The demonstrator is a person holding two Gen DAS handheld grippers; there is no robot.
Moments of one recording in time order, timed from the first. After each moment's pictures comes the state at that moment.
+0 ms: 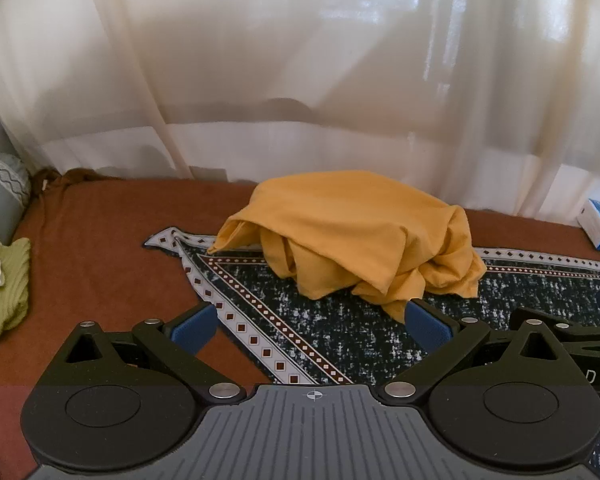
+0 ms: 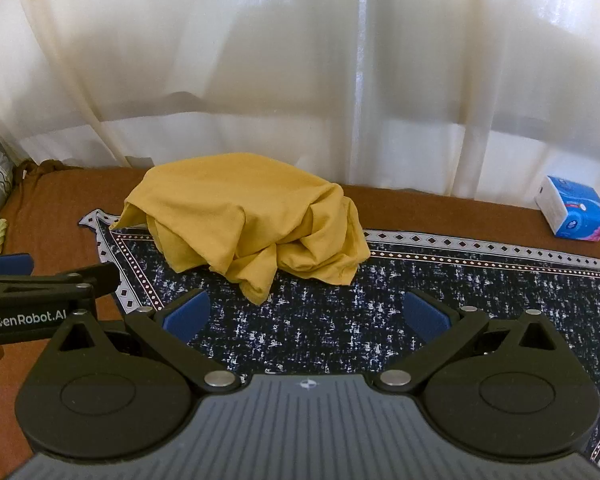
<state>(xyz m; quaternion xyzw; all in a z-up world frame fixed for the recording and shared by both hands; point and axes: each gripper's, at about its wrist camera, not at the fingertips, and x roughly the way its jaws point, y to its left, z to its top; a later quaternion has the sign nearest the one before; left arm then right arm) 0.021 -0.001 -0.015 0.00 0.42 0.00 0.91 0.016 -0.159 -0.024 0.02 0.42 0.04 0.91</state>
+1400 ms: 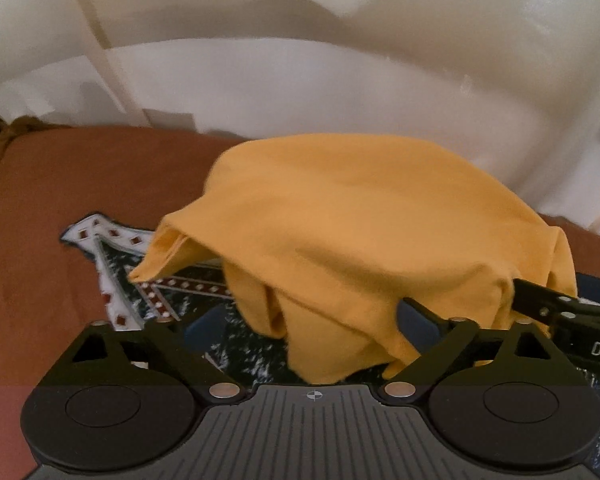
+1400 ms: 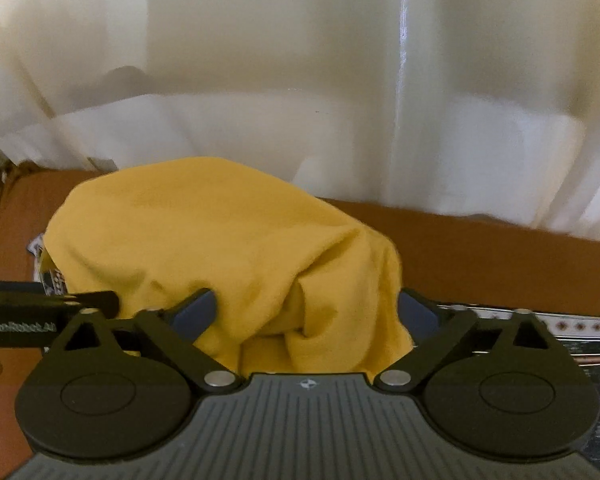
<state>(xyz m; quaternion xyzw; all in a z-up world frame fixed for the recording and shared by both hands) 0.178 -0.014 -0.124 -0.04 0.51 0.01 0.86 0.184 -0.163 -0.132 0.05 0.45 0.10 0.89</state>
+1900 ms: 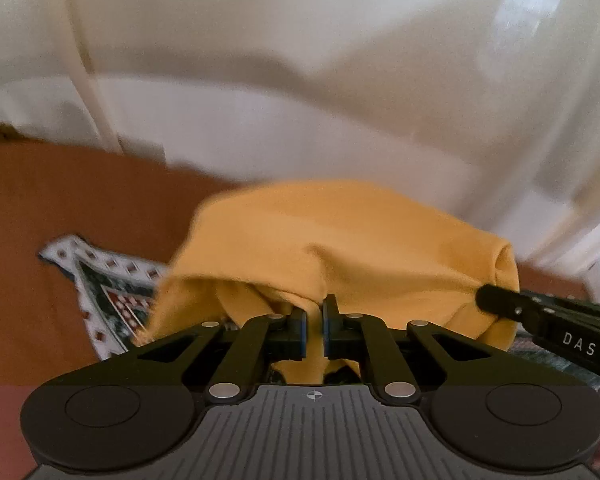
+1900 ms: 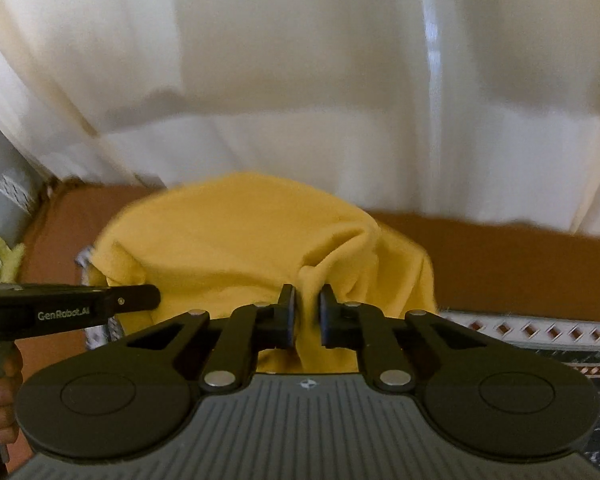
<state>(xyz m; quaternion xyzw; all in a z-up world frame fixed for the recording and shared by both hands) 0.153 -0.013 -0.068 -0.11 0.45 -0.04 0.89 0.176 -0.167 -0.098 0.09 0.42 0.16 0.89</state>
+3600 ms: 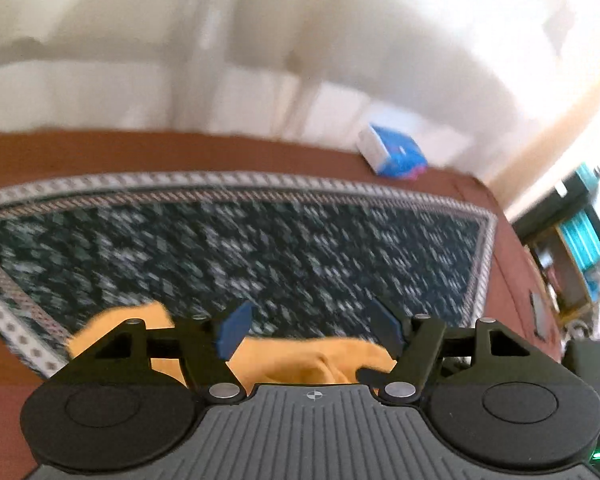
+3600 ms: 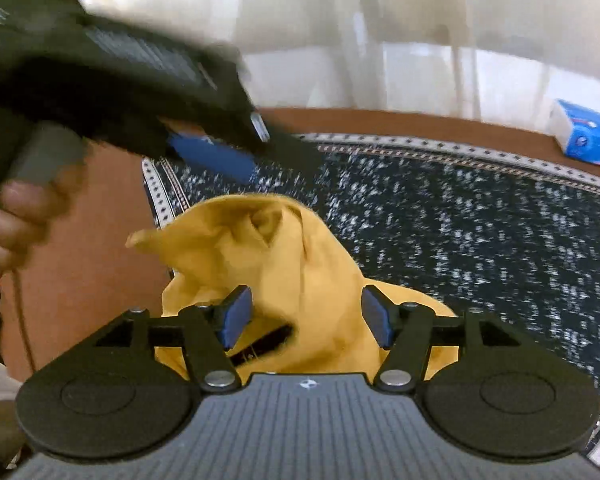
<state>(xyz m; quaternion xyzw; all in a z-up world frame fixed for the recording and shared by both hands) 0.004 -0.180 -0.017 -0.10 0.47 -0.29 0.83 -0.099 -0.134 -0.087 0.05 0.44 0.14 0.88</state>
